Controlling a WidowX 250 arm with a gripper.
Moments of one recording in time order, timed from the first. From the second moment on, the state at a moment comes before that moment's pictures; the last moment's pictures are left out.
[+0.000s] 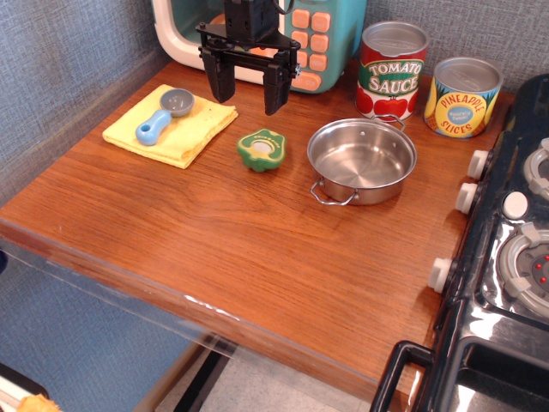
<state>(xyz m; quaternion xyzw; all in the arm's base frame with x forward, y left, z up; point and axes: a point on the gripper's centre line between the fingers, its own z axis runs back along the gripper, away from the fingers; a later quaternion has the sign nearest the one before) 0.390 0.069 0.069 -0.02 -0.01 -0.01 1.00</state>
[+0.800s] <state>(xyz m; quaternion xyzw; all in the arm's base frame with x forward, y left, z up) 0.408 0.004 0.050 -0.01 0.01 -0.10 1.00</state>
